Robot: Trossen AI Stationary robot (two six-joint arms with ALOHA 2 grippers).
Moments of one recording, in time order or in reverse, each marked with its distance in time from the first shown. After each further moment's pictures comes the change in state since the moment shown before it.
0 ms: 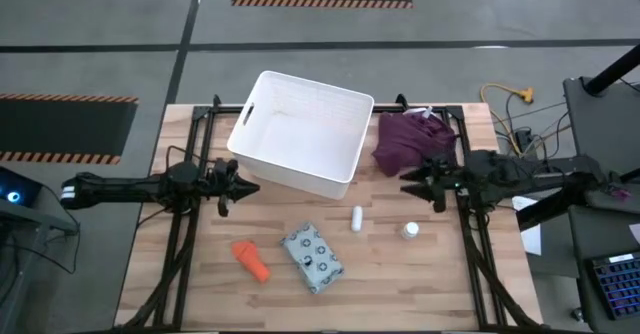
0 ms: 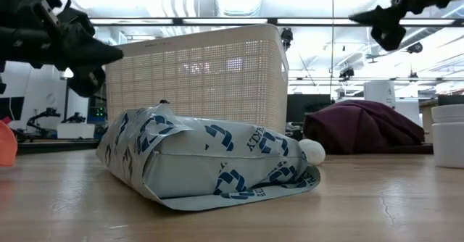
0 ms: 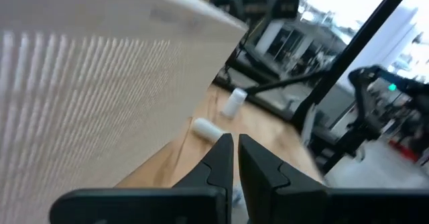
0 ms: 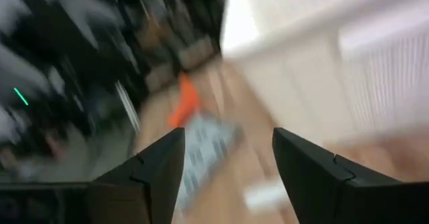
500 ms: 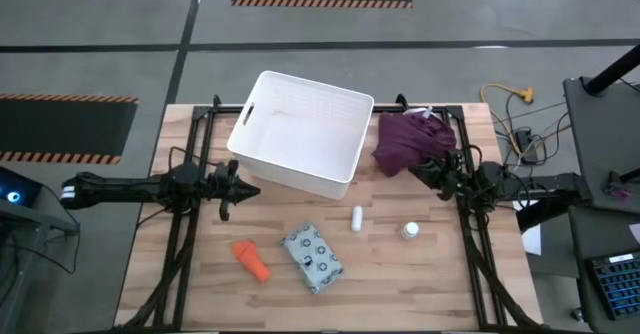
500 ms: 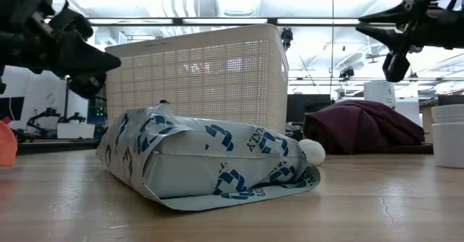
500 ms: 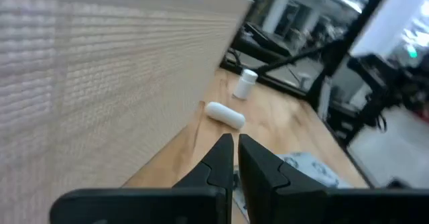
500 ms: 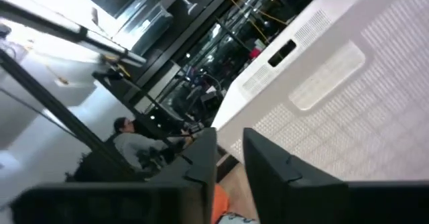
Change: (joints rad) left arm 0.000 0.002 -0.026 -0.036 0.003 0.117; right arm -0.072 -0.399 -0.495 0.615 0.179 0.176
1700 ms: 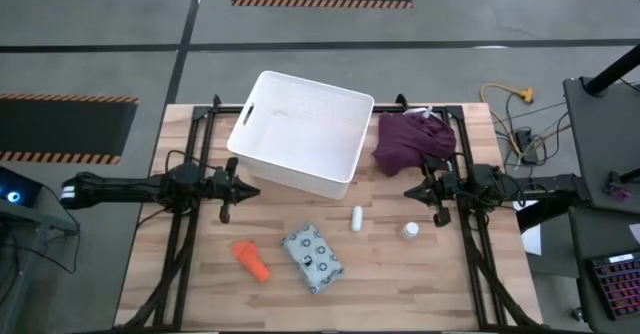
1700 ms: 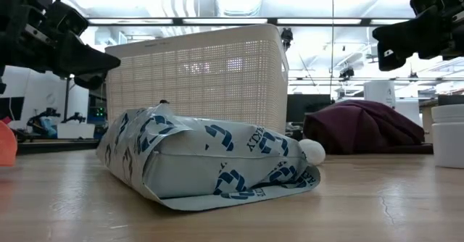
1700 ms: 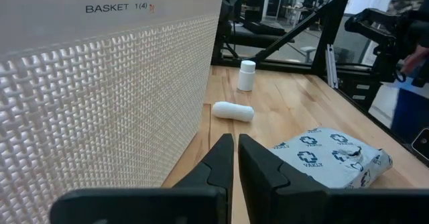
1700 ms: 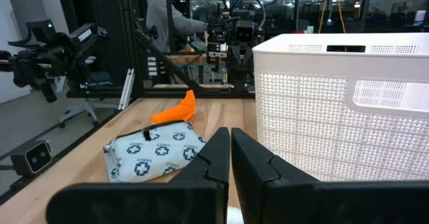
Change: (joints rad) left arm 0.000 0.000 0.000 0.000 0.033 0.294; right arm 0.000 -0.042 -0.017 -0.195 -0.321 -0.731
